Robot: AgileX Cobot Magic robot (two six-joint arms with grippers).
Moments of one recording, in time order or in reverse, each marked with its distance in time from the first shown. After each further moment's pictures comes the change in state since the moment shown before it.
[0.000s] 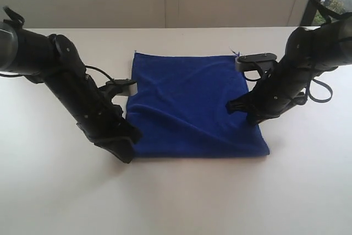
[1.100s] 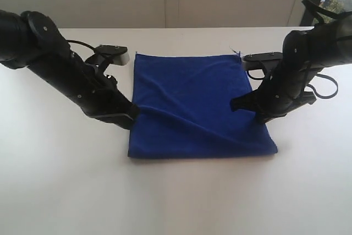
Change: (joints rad) left arm -0.002 -0.155 0.045 -0.009 -0.188 0.013; right arm 0.007 0.004 -0.002 -0.214 0.009 0.281
